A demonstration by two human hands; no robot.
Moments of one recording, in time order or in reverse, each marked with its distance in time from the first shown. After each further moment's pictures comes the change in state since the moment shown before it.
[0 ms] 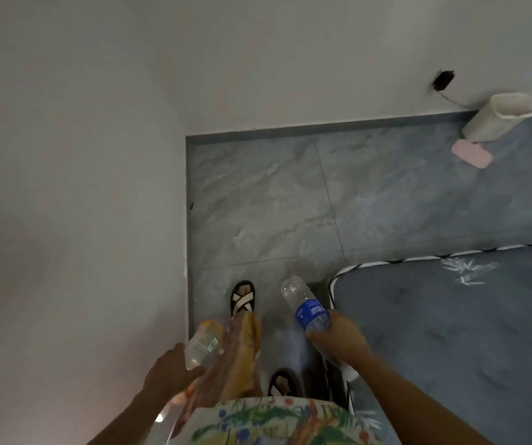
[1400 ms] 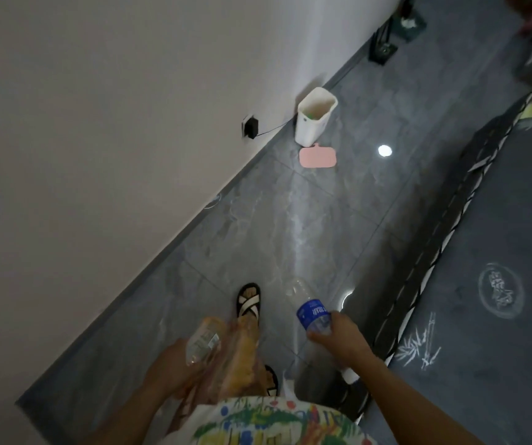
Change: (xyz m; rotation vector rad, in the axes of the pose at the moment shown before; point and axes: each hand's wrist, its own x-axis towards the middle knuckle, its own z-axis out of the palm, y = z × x) left_hand 0.358 0.674 -0.312 0.472 -0.214 0.509; right_hand 0.331 -0.049 -0.456 0.650 0.276 0.376
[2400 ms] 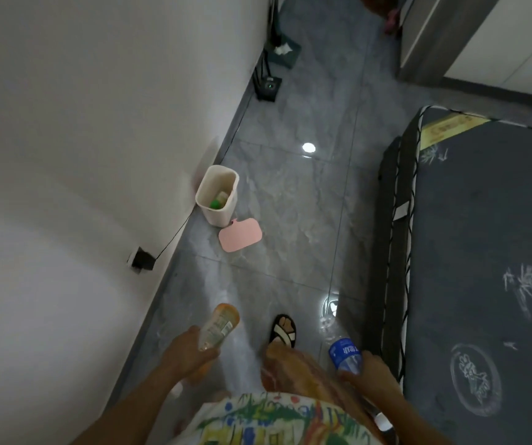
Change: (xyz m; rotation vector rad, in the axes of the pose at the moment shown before) left_hand 0.327 0.511 -0.192 0.331 -0.111 0.261; right_hand 0.276 -0.019 -0.339 0.177 0.133 0.413
